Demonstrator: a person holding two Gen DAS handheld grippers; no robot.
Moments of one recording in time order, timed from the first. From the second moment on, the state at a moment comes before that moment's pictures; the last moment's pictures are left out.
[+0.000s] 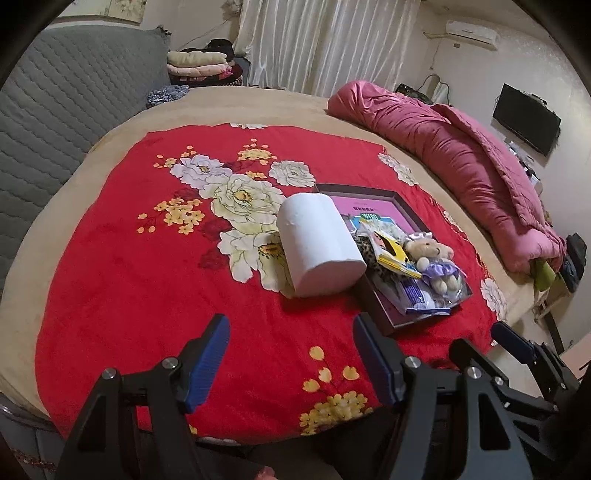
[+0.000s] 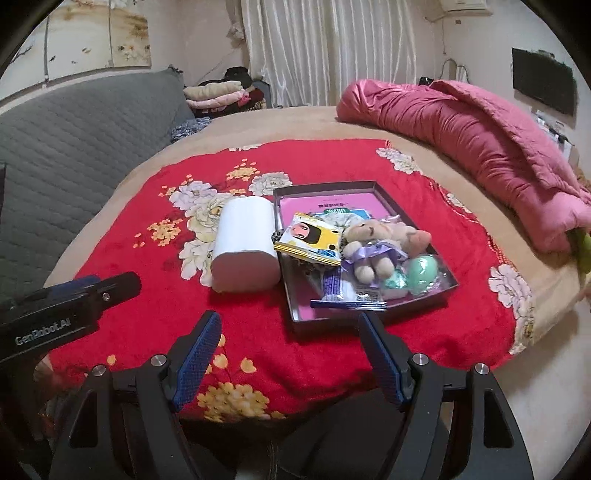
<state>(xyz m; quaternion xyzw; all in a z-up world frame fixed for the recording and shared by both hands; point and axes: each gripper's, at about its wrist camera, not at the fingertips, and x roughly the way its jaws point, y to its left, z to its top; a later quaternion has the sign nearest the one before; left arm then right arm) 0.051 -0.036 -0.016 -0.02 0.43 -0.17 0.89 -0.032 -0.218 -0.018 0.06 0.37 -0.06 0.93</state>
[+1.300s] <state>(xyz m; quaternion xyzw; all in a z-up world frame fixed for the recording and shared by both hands) 0.030 -0.082 -0.026 0.02 0.44 -0.17 0.88 -0.060 -0.242 -0.028 0.06 0.36 -0.09 0.93</state>
